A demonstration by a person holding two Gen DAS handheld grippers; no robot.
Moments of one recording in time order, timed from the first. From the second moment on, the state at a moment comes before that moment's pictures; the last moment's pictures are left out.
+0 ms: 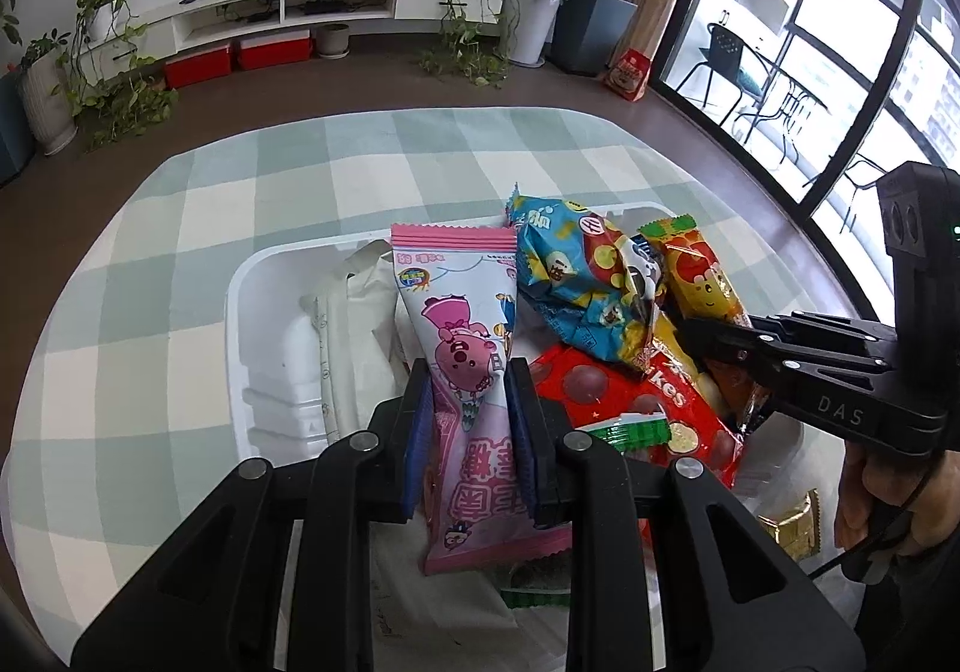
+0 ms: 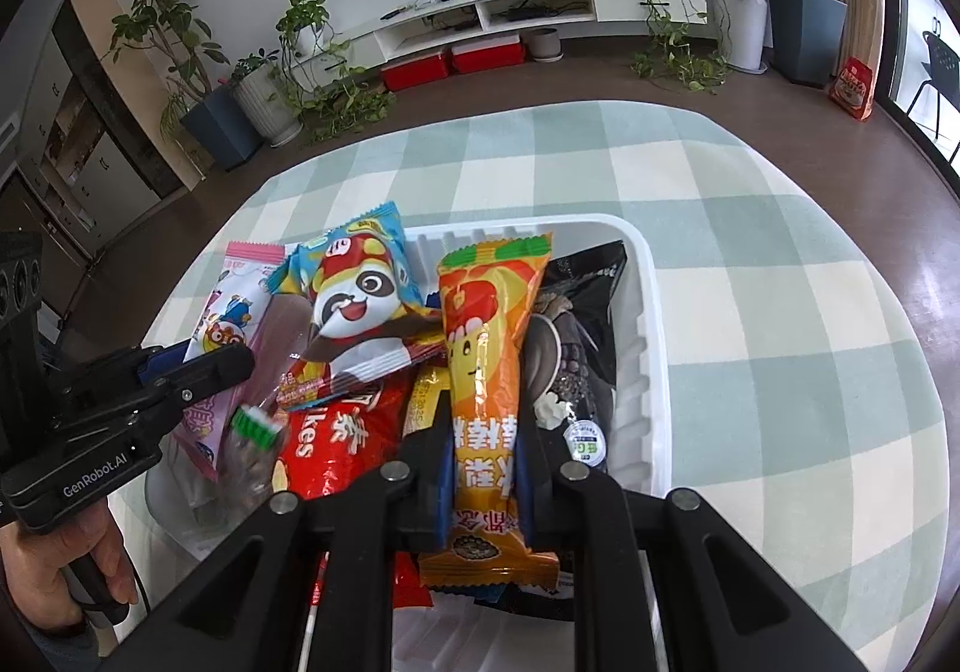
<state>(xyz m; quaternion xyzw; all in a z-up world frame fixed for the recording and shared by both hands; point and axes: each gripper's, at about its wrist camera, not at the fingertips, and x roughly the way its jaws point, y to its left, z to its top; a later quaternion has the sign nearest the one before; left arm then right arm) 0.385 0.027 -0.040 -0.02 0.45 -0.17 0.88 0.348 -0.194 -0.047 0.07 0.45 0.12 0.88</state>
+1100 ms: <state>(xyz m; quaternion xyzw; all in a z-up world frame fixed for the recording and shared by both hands) 0.355 0.031 -0.018 -0.04 0.41 -0.16 0.90 0.328 -0.203 -0.028 0.08 0.42 0.12 0.90</state>
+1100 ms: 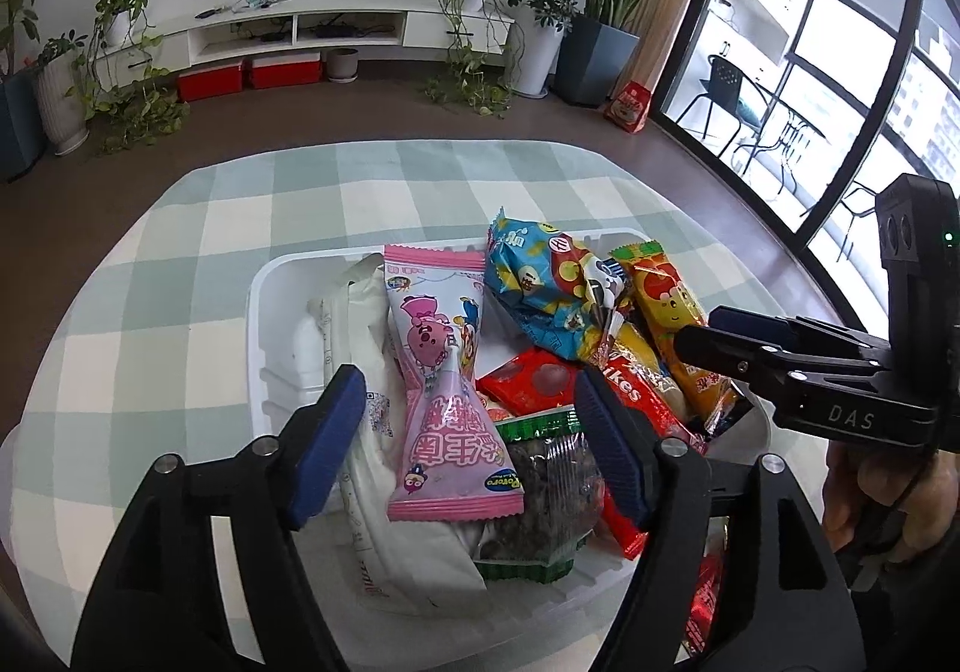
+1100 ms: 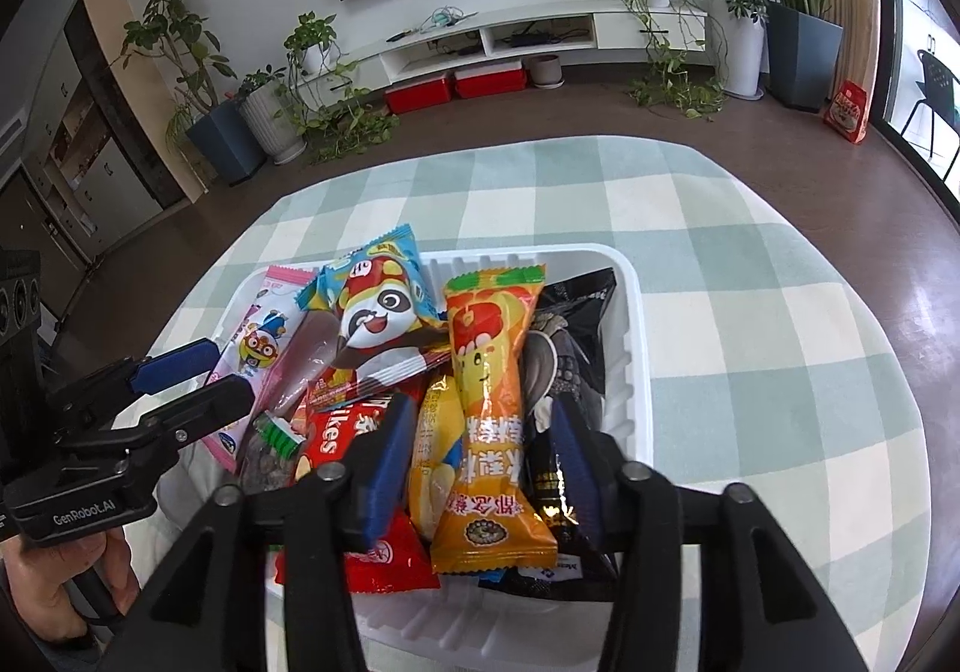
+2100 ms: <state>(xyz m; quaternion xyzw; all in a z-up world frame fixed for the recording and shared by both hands) 0.158 -0.016 -0.049 -0.08 0.46 -0.14 0.87 0.126 -0.272 -0.043 0.23 0.37 0.13 0.89</state>
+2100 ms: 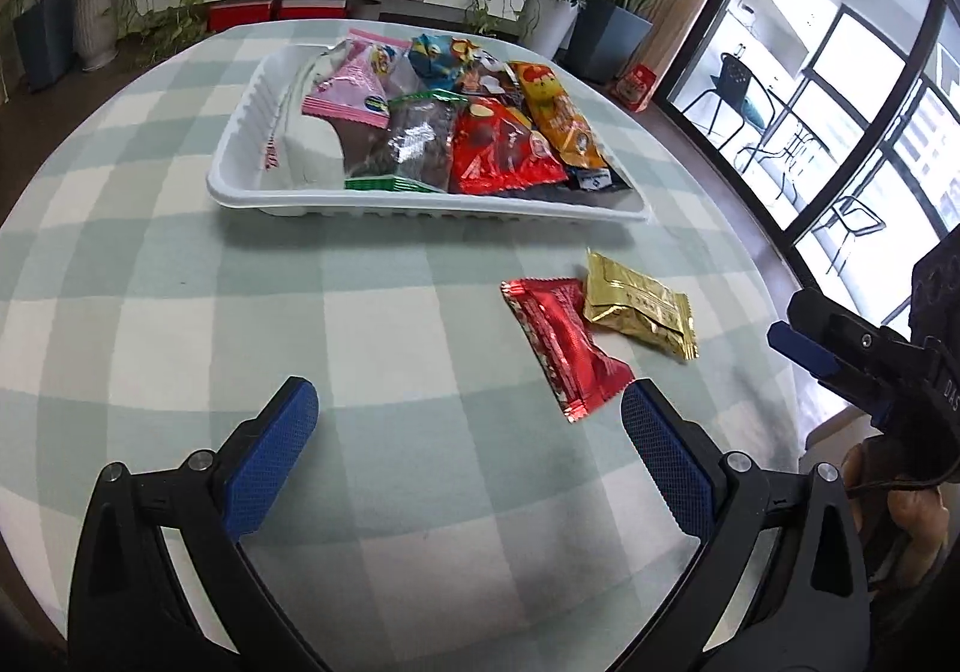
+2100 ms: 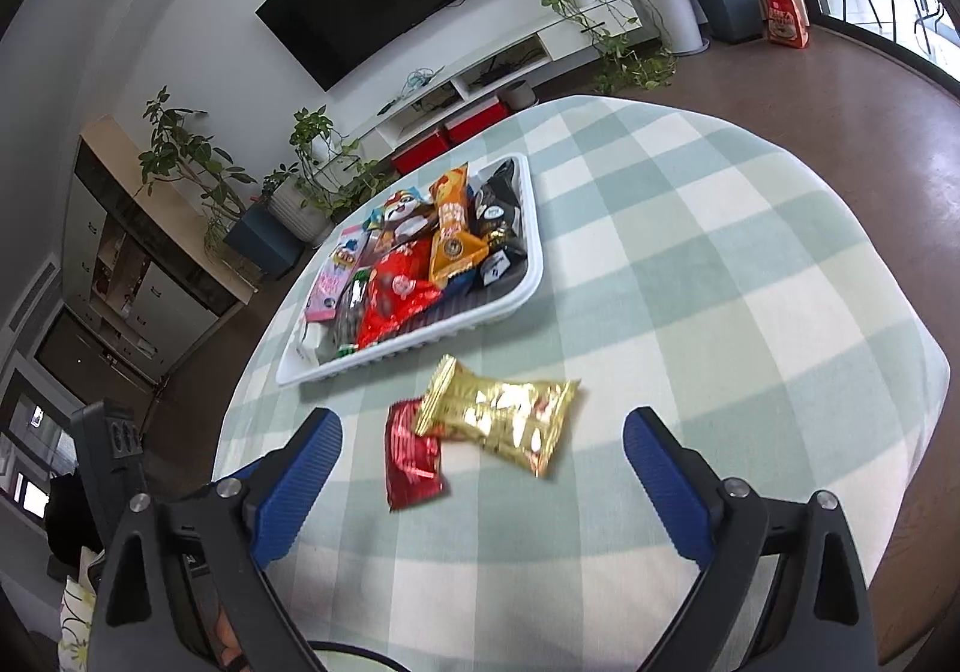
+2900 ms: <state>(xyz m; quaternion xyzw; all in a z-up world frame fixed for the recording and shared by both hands) 0.228 -0.091 -0.079 0.01 0.50 -0.11 0.86 0.111 -0.283 -0.053 0.23 0.36 0.12 0.90</state>
